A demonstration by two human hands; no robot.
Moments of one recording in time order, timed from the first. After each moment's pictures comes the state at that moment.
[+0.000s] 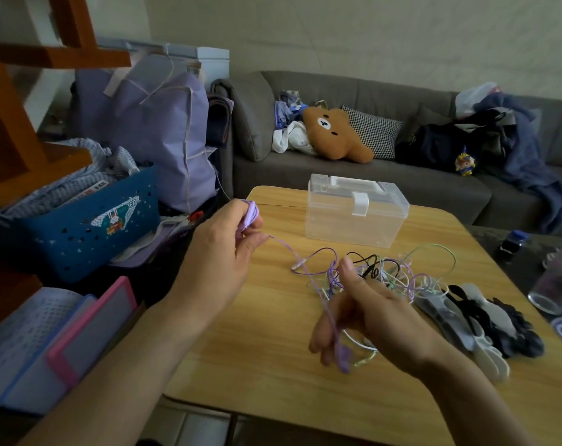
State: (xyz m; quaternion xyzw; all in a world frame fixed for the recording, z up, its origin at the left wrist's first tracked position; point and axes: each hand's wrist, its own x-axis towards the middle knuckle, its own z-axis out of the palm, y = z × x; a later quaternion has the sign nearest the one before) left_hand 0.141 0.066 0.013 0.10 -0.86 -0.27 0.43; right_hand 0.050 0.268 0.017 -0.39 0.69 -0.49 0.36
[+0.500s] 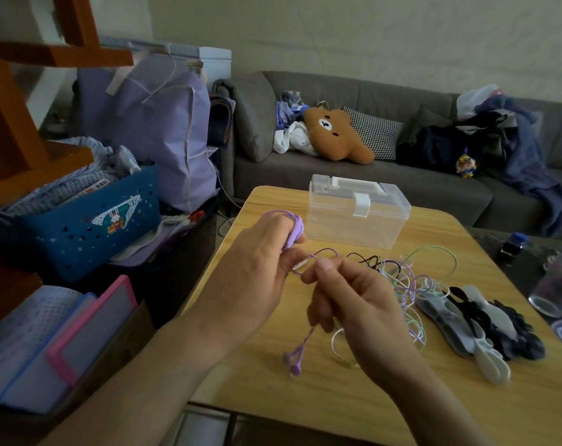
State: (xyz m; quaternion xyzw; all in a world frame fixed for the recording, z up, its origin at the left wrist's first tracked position) left_hand 0.144 0.099 0.014 0.00 -0.89 -0.24 0.39; right_hand 0.072 0.243 0.003 -0.34 0.59 -0.70 0.20
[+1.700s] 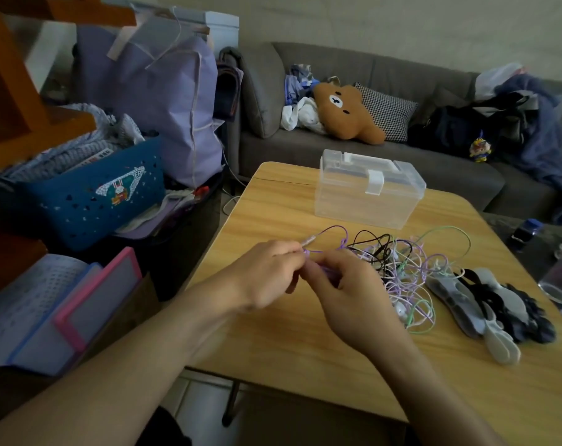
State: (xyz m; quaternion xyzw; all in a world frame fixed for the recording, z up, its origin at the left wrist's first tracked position) left_hand 0.134 0.091 -0.010 0.11 -0.85 -0.52 0.06; right_hand 0.069 0.232 -0.016 -0.40 0.80 -0.44 0.03
